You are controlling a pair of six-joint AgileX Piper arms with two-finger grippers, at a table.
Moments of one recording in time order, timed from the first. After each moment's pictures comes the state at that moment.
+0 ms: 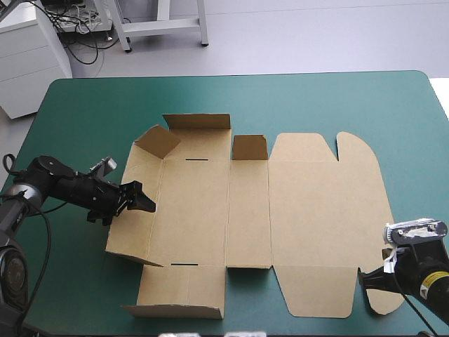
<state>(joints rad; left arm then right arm) 0.17 1.60 -0.97 -0.78 1.19 0.41 0.42 0.50 -0.65 -0.21 1.04 0.24</state>
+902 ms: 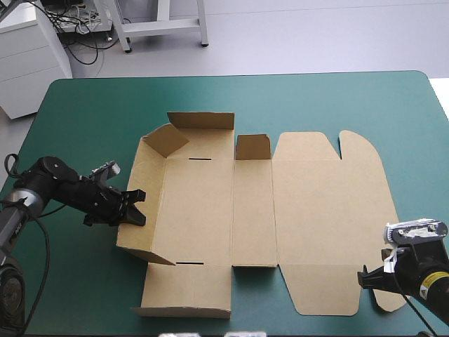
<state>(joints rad) 0.12 1.52 -0.96 -0.67 1.20 0.34 0.42 0.50 -0.65 -0.21 1.04 0.25</state>
